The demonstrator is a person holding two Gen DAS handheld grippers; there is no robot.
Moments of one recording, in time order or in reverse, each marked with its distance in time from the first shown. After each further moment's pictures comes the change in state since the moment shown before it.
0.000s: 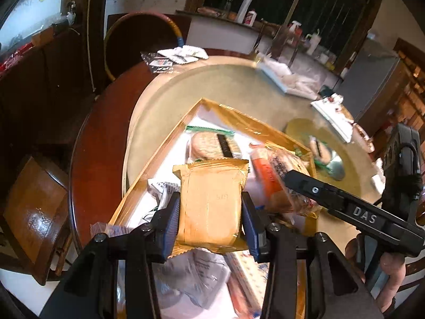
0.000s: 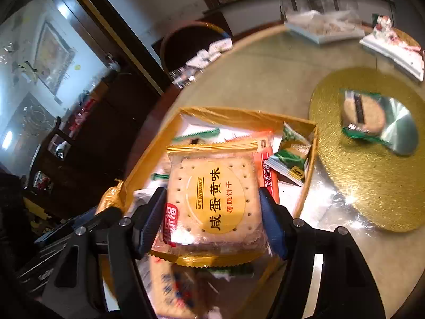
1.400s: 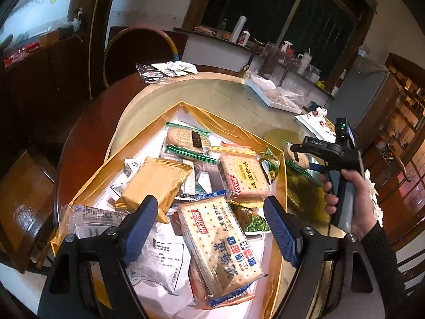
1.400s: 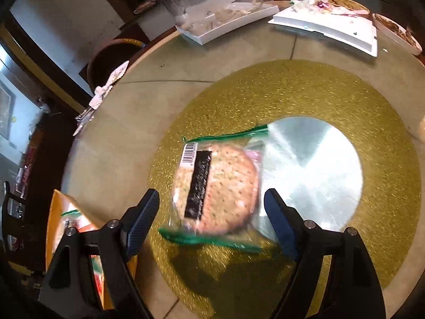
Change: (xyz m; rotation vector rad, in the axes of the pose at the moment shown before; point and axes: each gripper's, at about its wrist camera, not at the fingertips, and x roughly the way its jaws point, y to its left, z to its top) left arm -0.030 -0.030 -0.040 -0.054 -0.129 -0.066; right arm 0.014 -0.176 0.091 0.208 -0.025 -0.276
